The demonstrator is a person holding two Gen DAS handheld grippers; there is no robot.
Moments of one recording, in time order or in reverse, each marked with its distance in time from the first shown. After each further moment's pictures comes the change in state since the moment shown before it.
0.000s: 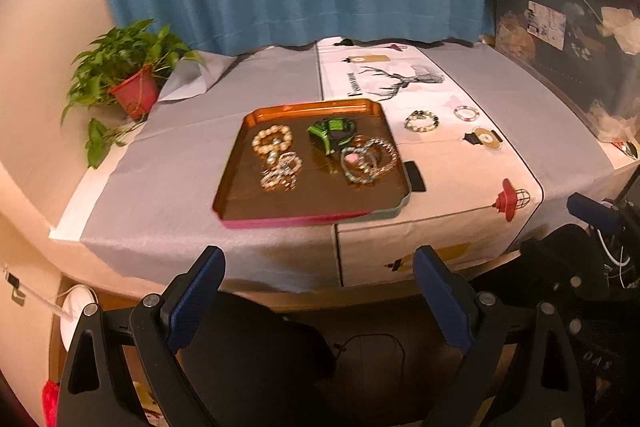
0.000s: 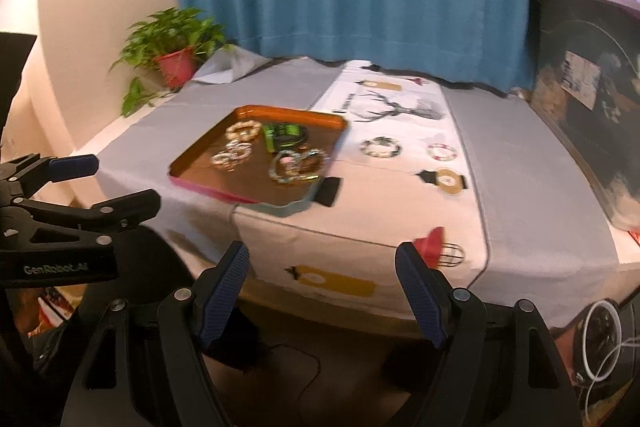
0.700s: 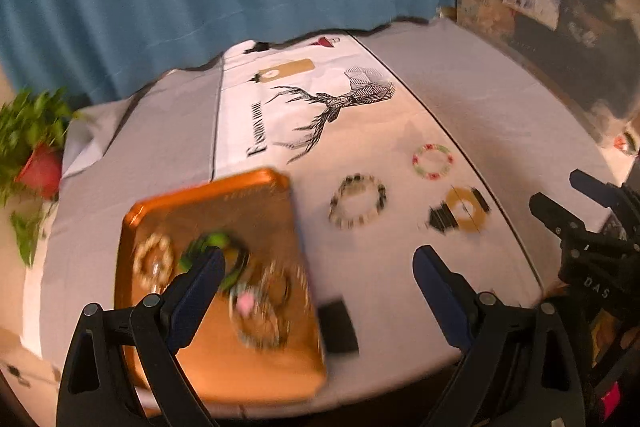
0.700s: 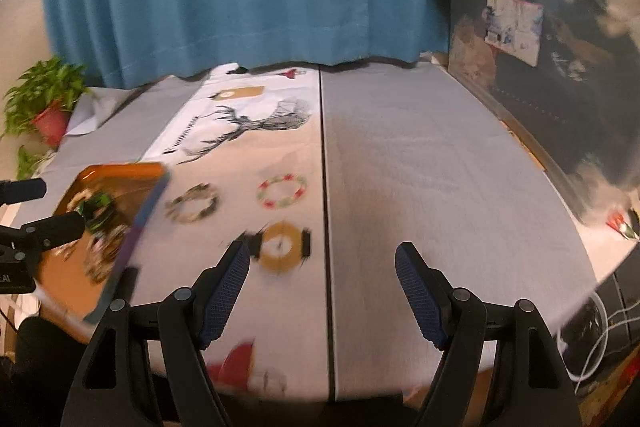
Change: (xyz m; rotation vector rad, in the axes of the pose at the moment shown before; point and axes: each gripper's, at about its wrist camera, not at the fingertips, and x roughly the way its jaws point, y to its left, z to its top) left arm 0.149 -0.111 0.156 0.183 0.095 -0.131; right arm 0.123 -0.192 0.076 0.202 0.047 -0.211
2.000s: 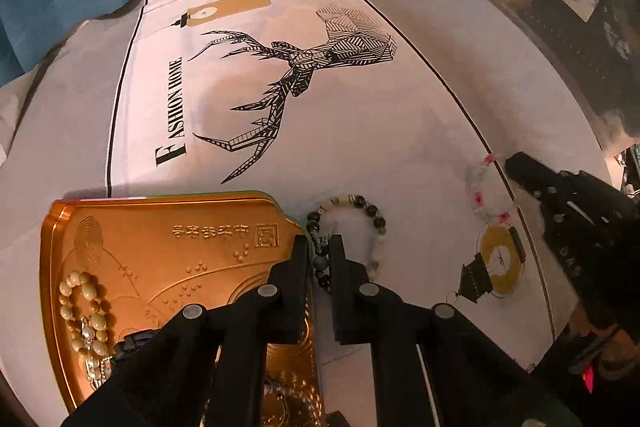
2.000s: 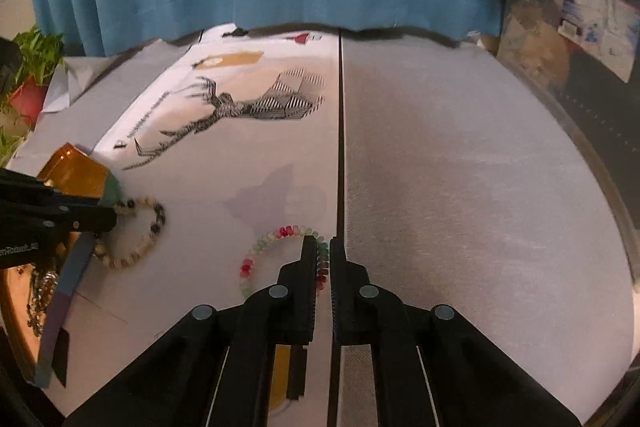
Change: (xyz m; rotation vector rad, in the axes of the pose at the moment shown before) left arm 0.131 0.016 0.052 -0.011 0.235 -0.224; right arm 0.128 0.010 0.043 -0.081 0.095 0.030
